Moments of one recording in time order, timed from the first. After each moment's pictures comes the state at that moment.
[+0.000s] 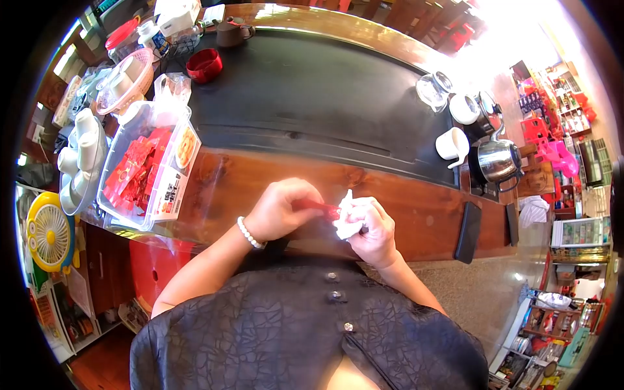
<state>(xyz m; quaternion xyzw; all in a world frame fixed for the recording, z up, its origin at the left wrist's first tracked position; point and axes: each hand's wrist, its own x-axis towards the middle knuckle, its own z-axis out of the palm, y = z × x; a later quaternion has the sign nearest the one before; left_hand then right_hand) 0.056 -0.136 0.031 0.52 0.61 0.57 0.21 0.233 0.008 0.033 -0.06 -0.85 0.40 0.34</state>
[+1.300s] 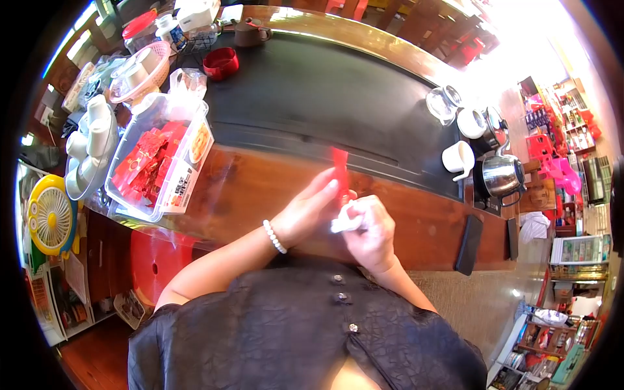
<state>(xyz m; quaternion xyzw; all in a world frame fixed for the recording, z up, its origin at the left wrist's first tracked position) 0.085 -0.112 0.026 0.14 0.29 0.77 0.56 0.215 -0.005 0.053 -0.08 -0.86 0.38 0.33</state>
